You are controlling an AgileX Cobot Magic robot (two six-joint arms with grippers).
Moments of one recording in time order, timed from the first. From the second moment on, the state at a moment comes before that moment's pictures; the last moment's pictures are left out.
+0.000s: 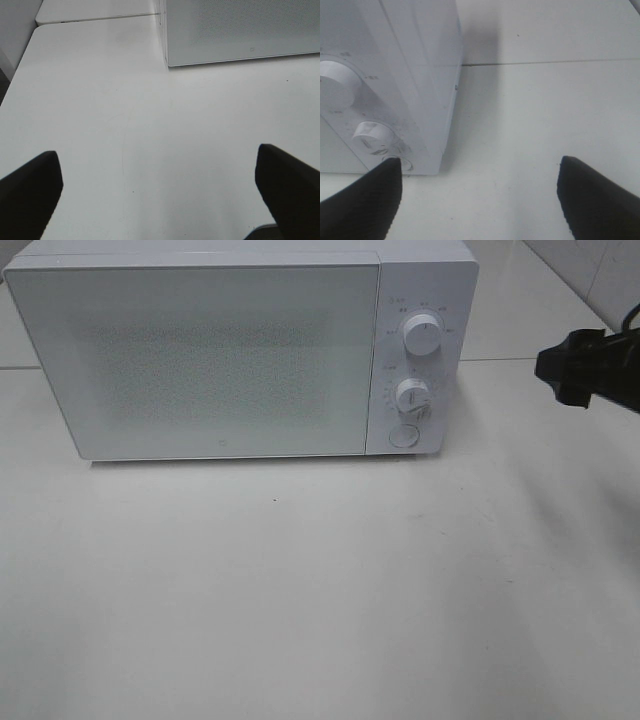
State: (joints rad) left arm 0.04 0.00 -0.50 -0.11 1.05 0.15; right arm 0.11 1.28 -0.54 -0.02 -0.26 0.09
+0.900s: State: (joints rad) left arm 0.04 0.00 -0.50 -0.11 1.05 0.15; right arm 0.62 1.66 -0.54 0.71 -0.98 -0.40
